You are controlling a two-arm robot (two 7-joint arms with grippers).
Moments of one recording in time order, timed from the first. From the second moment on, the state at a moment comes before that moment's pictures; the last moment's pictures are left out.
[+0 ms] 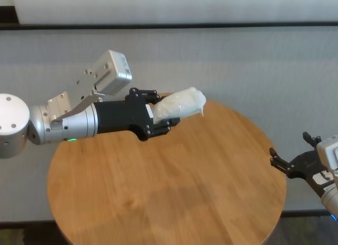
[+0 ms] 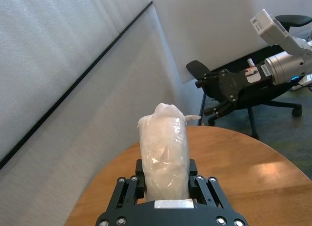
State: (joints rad) left arm -0.58 0.58 0.53 -1.58 -0.25 0.08 -0.75; right arm 0.20 0.60 -0.45 -1.41 0.25 -0.12 -0.03
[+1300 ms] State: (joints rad) left arm -0.60 0.59 0.56 -1.57 -0.30 0.05 -0.78; right arm 0.20 0.60 -0.45 -1.41 0.25 -0.12 -0.03
